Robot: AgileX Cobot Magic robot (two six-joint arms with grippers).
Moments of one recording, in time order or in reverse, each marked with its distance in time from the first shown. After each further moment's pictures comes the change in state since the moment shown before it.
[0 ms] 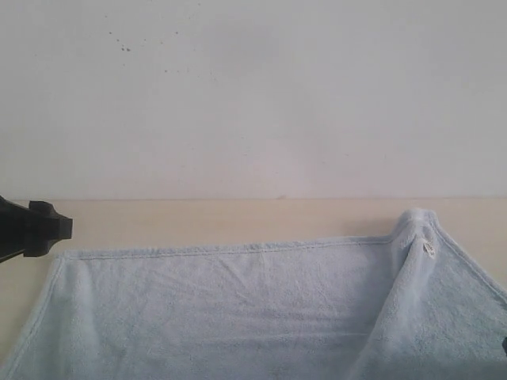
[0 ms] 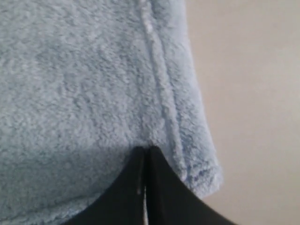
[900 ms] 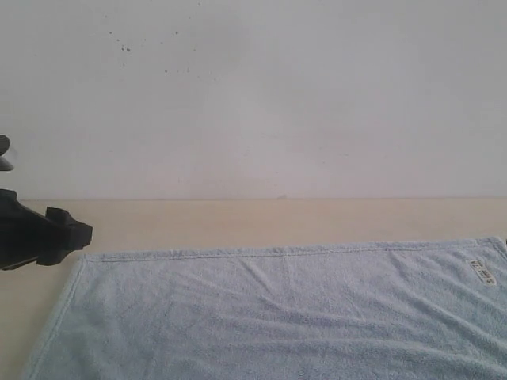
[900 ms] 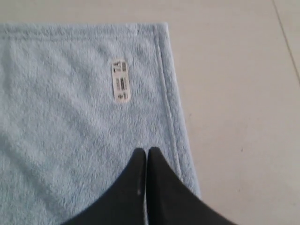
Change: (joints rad) left arm 0.000 -0.005 0.000 0.049 -0.135 0.007; right arm 0.043 -0.367 0.003 0.004 -0.136 0.062
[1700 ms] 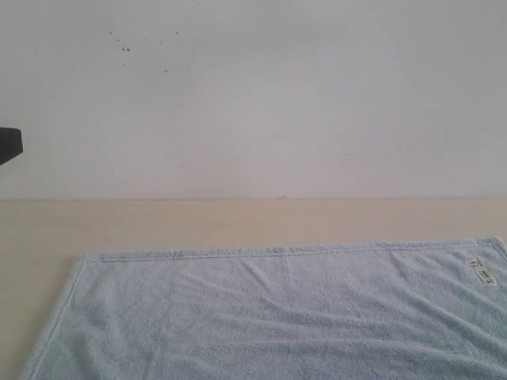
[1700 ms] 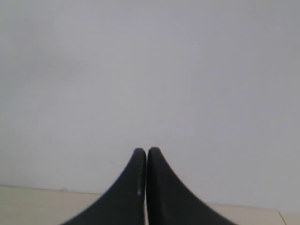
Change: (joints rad) left arm 0.000 -0.490 0.074 0.004 0.002 0.000; right arm 0.172 -0.519 -0.028 0.104 -0.260 0.002
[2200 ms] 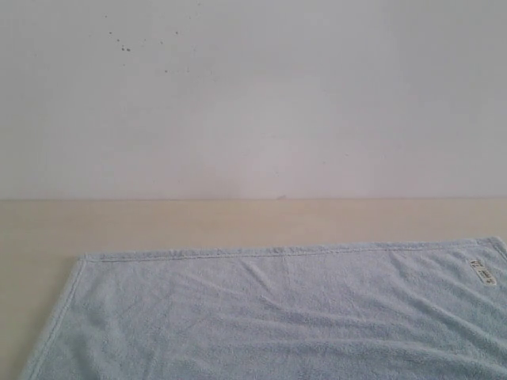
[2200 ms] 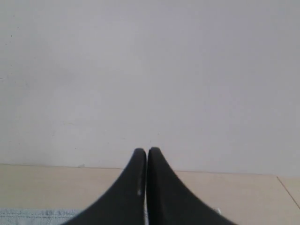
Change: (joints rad) left arm 0.000 -0.292 0.217 0.000 -0.002 0.000; right arm 0.045 -0.429 0.280 0.012 0.123 0.037
